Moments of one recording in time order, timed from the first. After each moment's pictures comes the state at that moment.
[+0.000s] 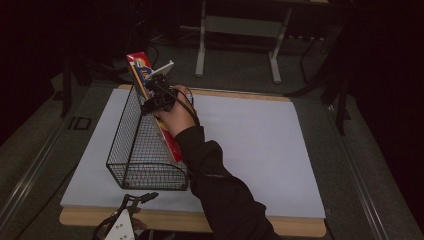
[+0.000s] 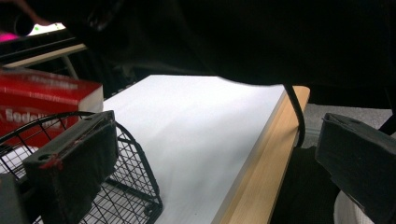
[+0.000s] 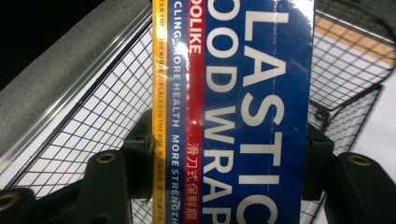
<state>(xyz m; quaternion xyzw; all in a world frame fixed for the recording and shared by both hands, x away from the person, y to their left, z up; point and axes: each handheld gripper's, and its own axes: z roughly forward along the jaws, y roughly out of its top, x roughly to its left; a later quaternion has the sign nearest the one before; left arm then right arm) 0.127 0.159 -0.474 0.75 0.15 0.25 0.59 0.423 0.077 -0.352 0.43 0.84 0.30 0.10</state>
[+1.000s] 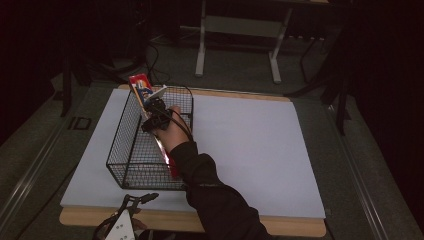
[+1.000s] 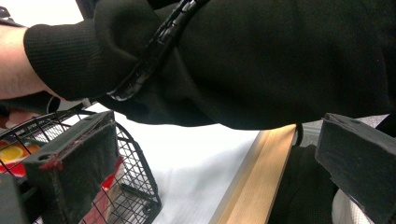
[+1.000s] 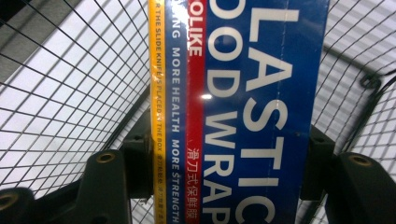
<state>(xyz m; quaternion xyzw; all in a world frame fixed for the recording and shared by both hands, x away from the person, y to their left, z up) 0.126 0.159 -0.474 0.75 0.15 0.24 0.59 0.421 0.092 -0.426 0.45 0.86 0.25 0.08</state>
